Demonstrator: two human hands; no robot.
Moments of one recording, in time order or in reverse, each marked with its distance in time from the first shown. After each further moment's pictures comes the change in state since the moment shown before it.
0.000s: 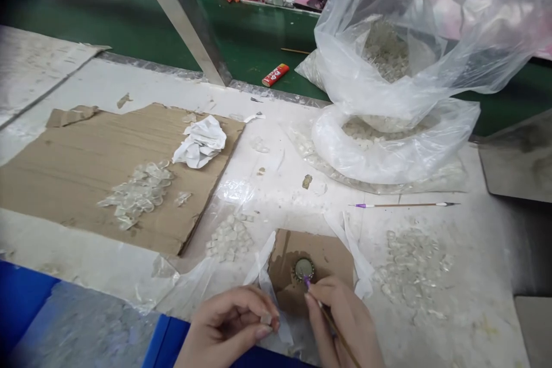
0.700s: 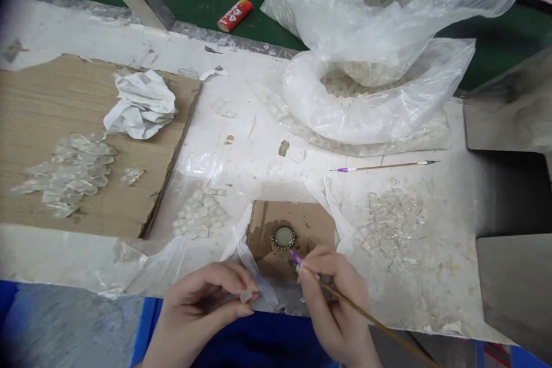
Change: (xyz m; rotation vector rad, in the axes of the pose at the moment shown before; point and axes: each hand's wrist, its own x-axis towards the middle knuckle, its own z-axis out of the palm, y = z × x) left_hand 0.003 0.002 -0.018 0.242 -0.141 0.116; right_hand -0.004 -0.019 0.006 0.359 0.210 0.179
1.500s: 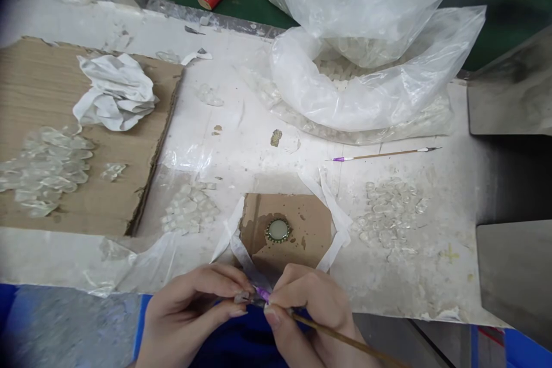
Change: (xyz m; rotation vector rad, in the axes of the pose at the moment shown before) left_hand -0.002 0.004 0.004 0.123 -0.023 0.056; right_hand -0.011 -0.012 0.001 0.149 -0.241 0.043
